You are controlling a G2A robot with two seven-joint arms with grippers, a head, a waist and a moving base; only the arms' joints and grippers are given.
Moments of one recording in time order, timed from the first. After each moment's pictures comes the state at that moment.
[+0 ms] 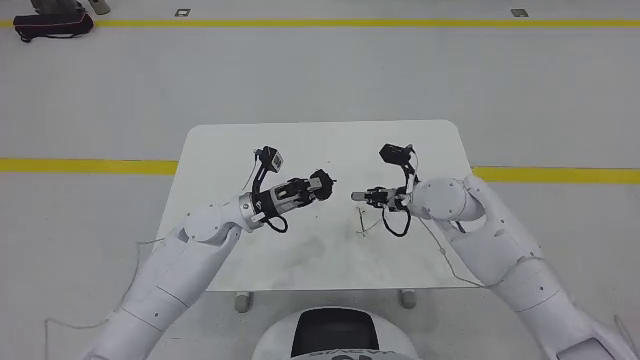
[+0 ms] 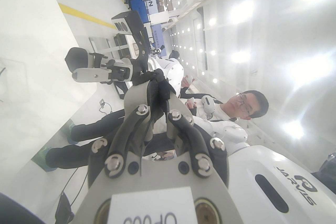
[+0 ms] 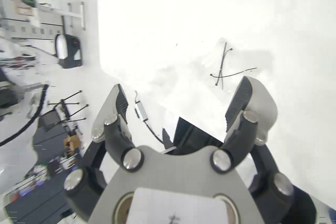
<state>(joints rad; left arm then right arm) 1.29 -1.10 -1.02 -1.47 -0.55 -0.34 -0.80 -1.18 -1.09 0.98 -1.58 -0.49 0.35 0.98</state>
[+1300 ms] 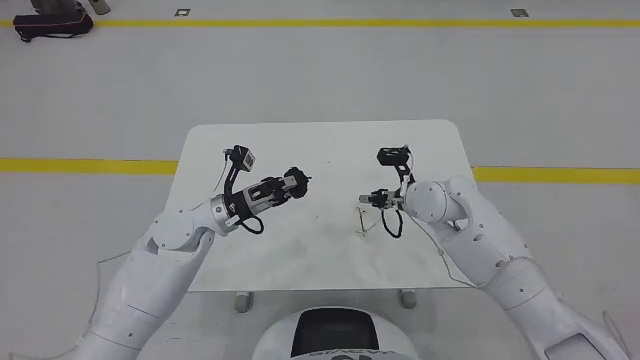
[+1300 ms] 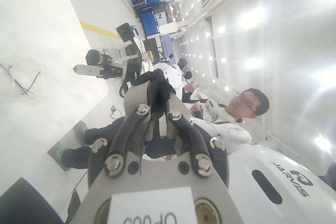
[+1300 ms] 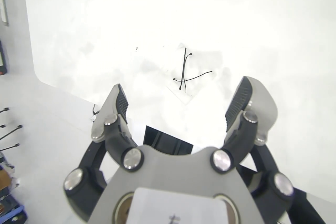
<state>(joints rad) 1.43 -1.04 -1.22 -1.61 -0.49 -0.27 -0.81 -1.18 -1.14 0.98 -1.55 -0.78 0.34 1.03</state>
